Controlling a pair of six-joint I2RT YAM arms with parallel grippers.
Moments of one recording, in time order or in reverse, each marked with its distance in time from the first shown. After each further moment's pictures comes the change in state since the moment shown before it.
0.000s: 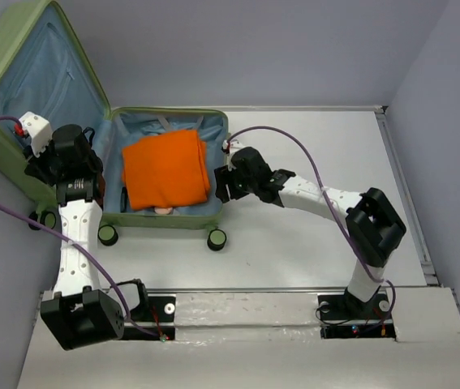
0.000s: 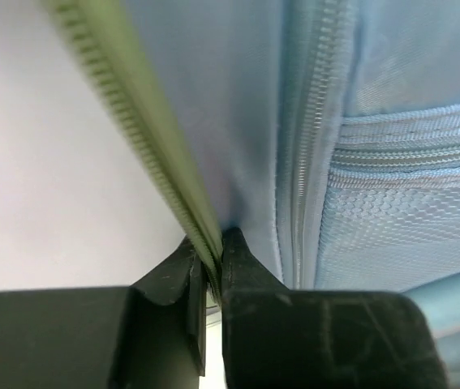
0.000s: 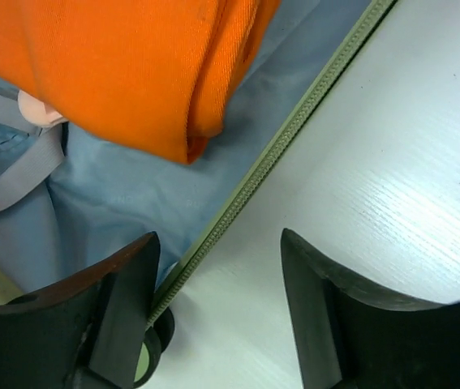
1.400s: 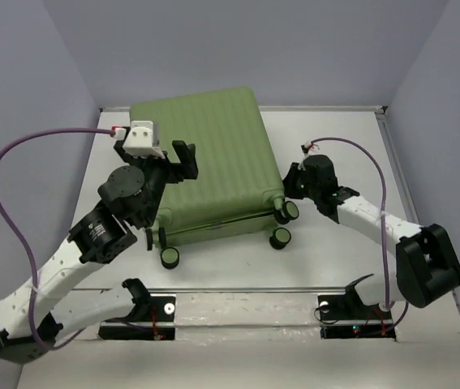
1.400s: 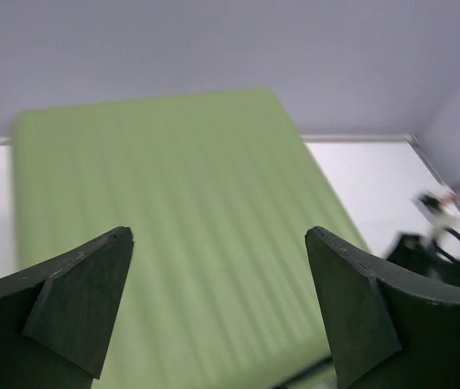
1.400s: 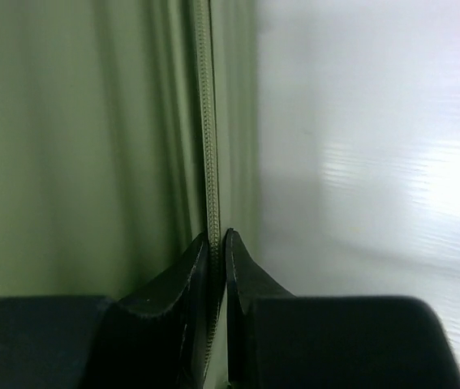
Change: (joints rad) left arm -1.223 -0.262 0.078 -0.113 0.329 -0.100; right arm -0.310 -0.379 -0.489 0.209 -0.013 0.220
